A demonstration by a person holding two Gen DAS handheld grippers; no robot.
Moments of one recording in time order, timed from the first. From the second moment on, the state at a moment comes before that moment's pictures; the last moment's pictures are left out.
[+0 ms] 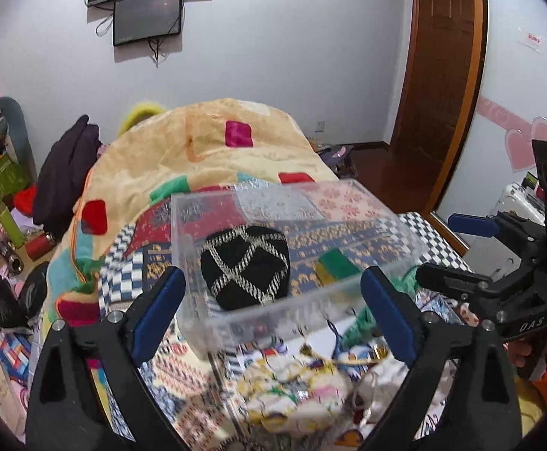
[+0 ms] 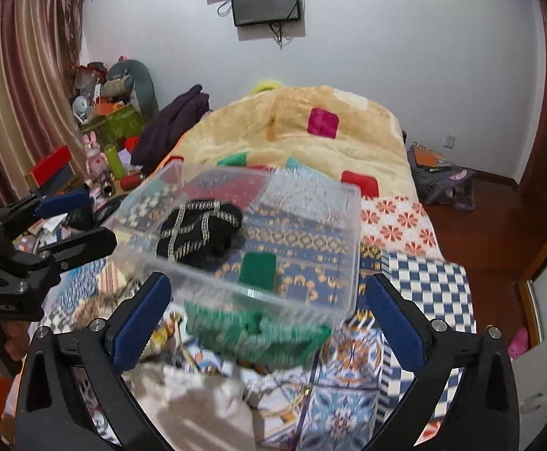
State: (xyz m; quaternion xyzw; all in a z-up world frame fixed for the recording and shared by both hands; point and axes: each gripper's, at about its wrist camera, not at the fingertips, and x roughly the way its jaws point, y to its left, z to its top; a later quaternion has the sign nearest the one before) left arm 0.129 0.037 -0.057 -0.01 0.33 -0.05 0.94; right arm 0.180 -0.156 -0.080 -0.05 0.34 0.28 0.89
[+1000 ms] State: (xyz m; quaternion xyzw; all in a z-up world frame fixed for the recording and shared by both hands) left arm 0.114 0.056 -0.146 -0.02 0.44 -0.05 0.89; right arm 0.180 -0.145 -0.138 -0.07 0.42 0.27 0.86
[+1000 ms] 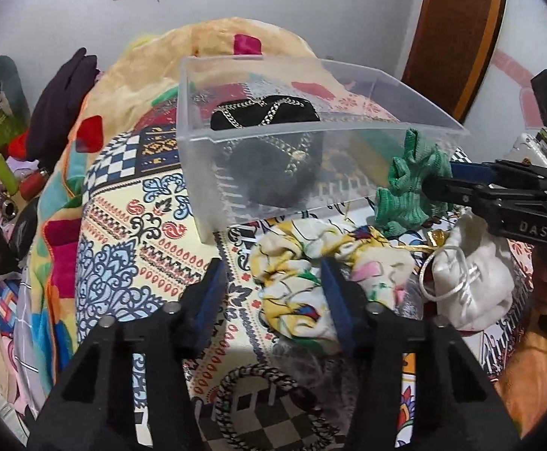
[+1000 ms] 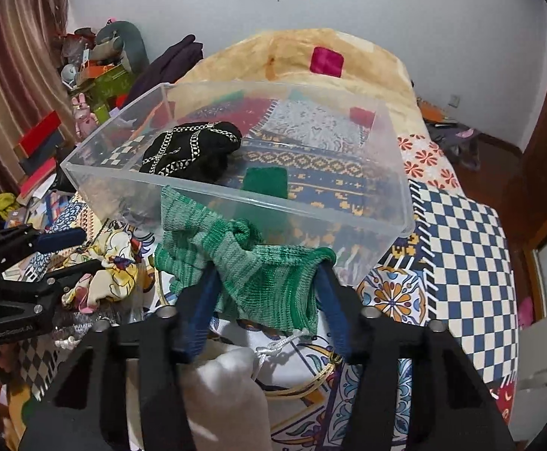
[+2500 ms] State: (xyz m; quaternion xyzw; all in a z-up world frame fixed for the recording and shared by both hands) left arm 0.155 0.054 -0.037 -0.01 0.30 -0.03 0.95; right arm 0.199 -0.143 -0.064 -0.06 0.31 0.28 0.91
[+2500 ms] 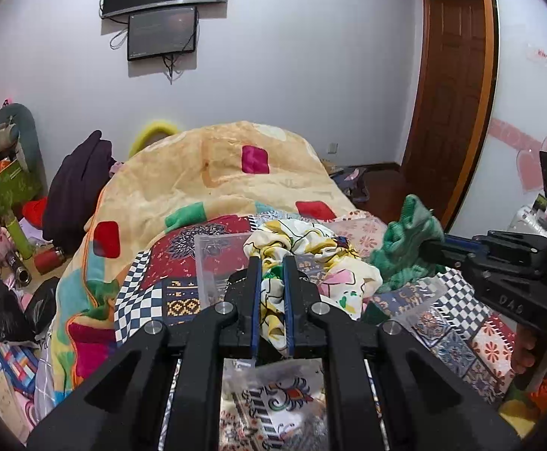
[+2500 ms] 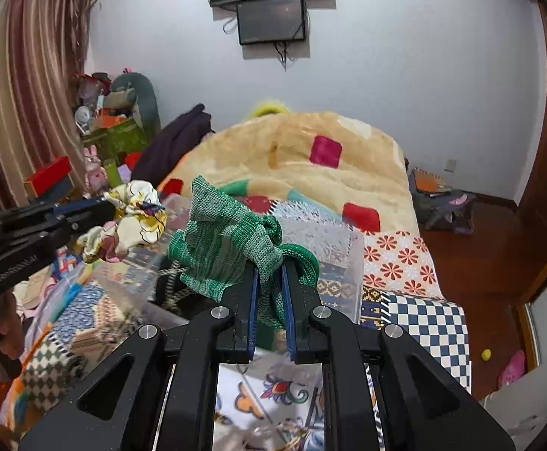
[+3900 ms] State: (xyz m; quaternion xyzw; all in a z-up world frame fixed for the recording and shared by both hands) left arm 0.106 0.036 -0.040 -0.02 0.32 -0.06 0.95; right arm 0.149 -0.162 -0.047 -0.07 0.29 0.29 0.91
